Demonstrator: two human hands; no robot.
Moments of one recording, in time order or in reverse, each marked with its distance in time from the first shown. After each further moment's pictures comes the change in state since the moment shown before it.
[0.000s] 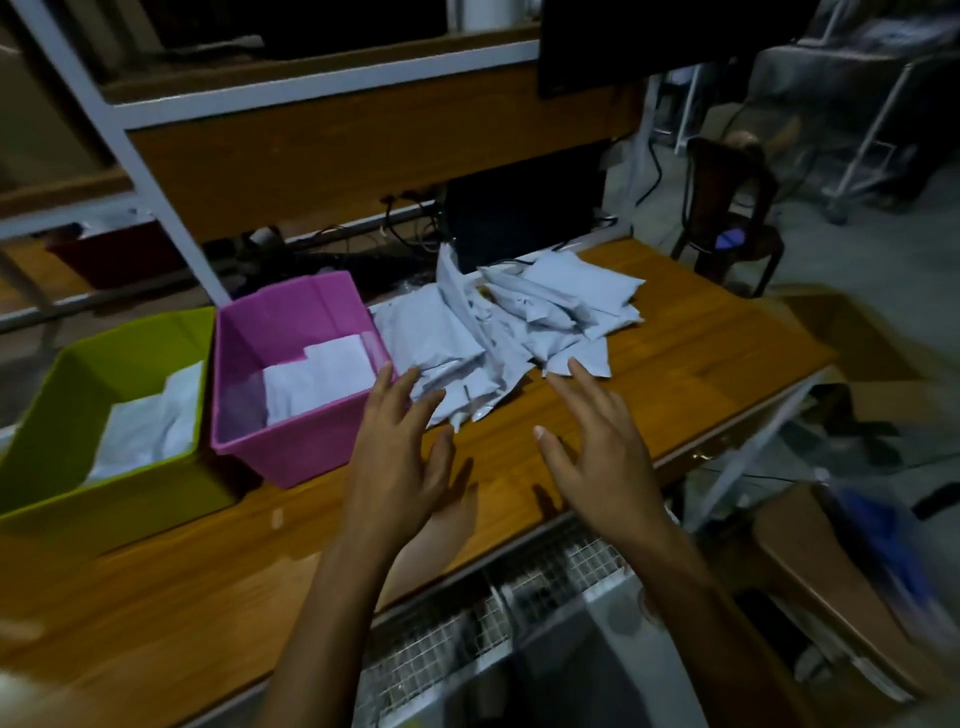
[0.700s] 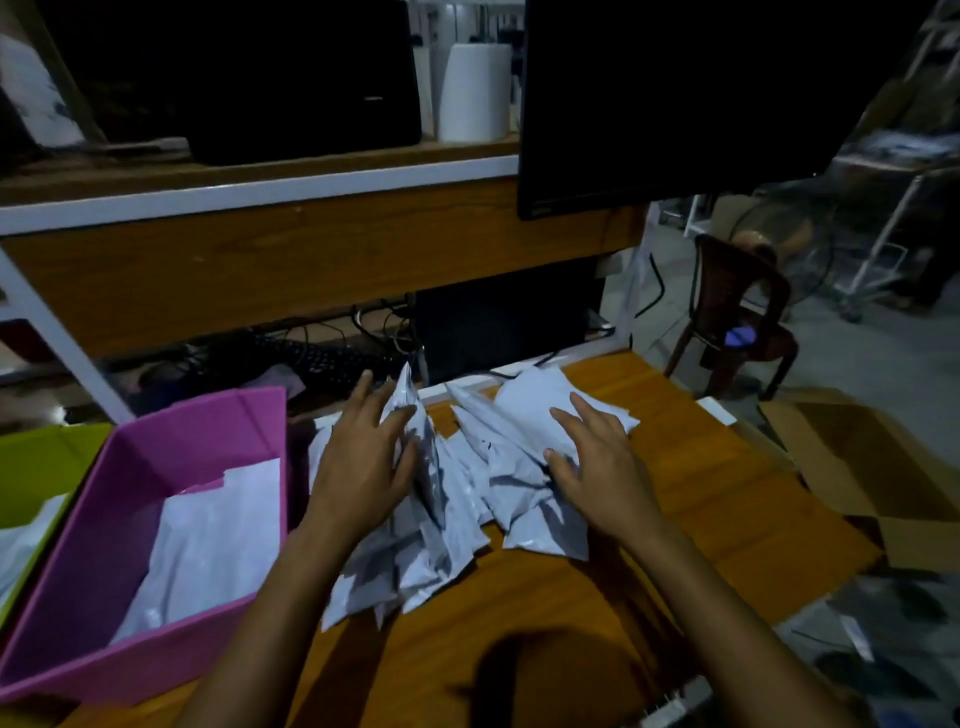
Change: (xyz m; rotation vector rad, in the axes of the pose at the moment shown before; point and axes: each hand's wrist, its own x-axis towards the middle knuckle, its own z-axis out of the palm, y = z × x) left_hand 0.224 -0.045 0.094 0.227 0.010 0.041; right_hand 0.240 0.155 -0.009 -0.216 -0.104 -0.037
